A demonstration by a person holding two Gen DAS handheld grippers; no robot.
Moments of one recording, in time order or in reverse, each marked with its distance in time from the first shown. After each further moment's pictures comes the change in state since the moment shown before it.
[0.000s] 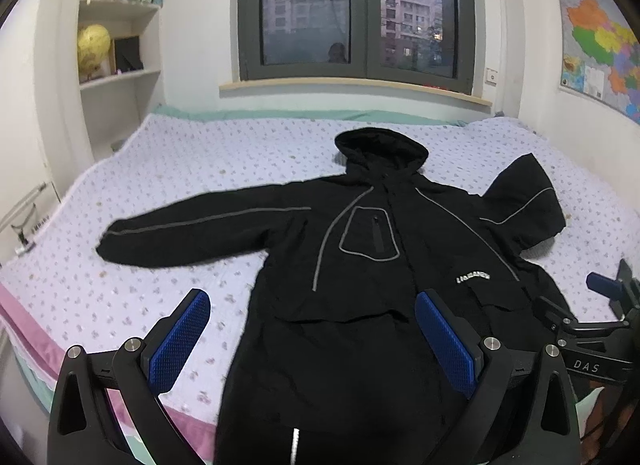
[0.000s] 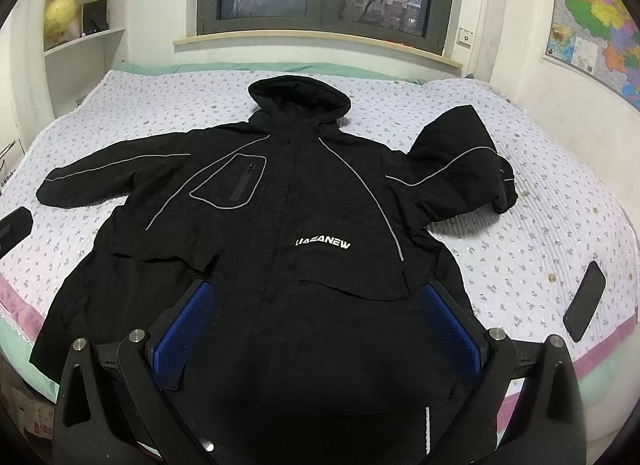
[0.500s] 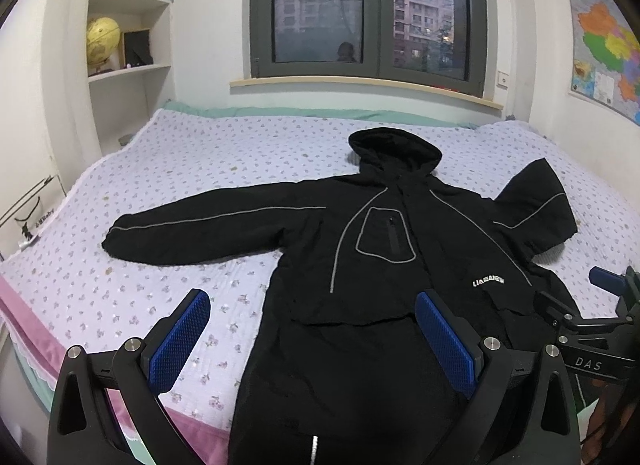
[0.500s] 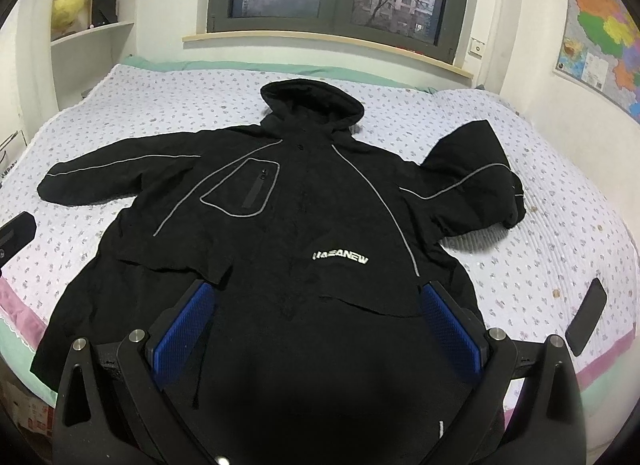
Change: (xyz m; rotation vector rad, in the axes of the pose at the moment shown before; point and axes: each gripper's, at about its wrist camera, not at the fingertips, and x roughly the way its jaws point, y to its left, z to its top) left arm 0.009 0.016 -0.001 -0.031 0.008 0.015; right arm 0.008 0.026 0.012 -0.039 -0.012 0.004
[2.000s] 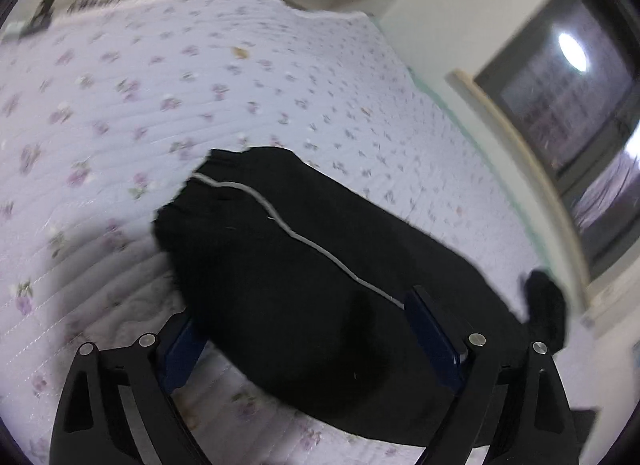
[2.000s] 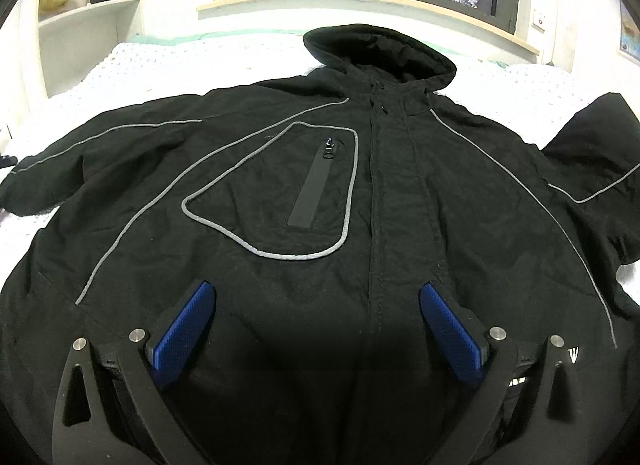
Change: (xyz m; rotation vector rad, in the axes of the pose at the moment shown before) left arm 0.295 0.388 0.019 -0.709 0.111 0.066; right arm 0.237 0.085 0.020 0.009 0.019 0.124
